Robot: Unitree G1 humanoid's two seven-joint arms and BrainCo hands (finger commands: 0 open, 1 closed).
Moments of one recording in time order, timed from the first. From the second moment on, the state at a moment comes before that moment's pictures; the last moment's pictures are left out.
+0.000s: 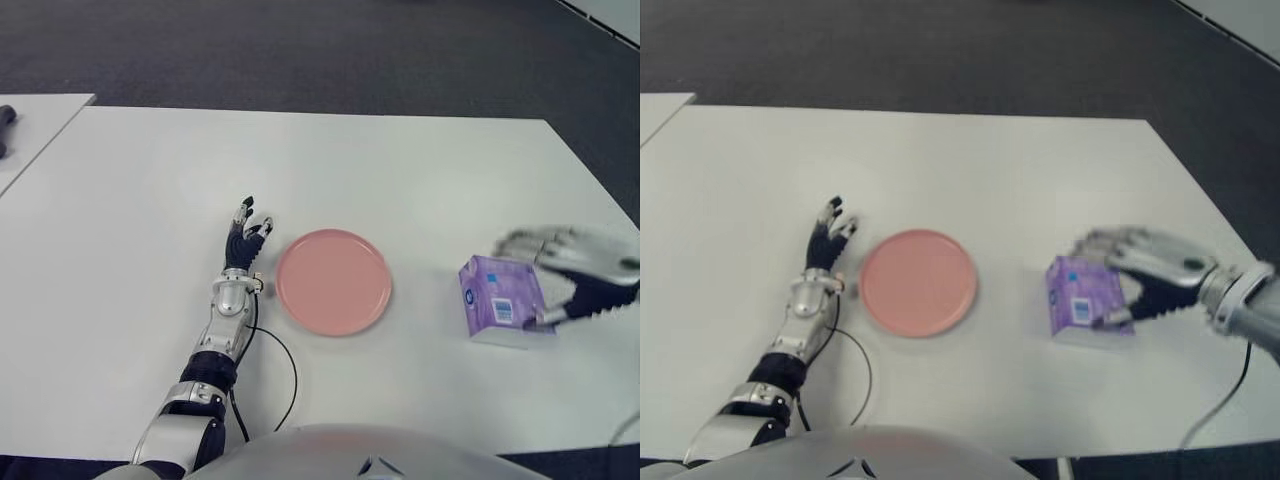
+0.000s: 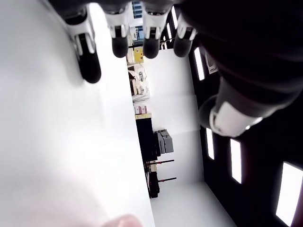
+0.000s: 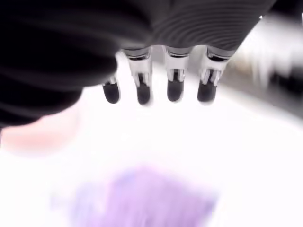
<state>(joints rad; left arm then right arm) -0.19 0.03 0.03 0.66 0.11 -0.44 0.20 0.36 -1.14 -0.46 -0.11 -0.53 -0.83 0.57</state>
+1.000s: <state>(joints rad) -0.18 0.04 0.04 0.66 0.09 -0.45 0.20 0.34 -0.98 -0.31 -0.07 -0.88 -0.56 0.20</state>
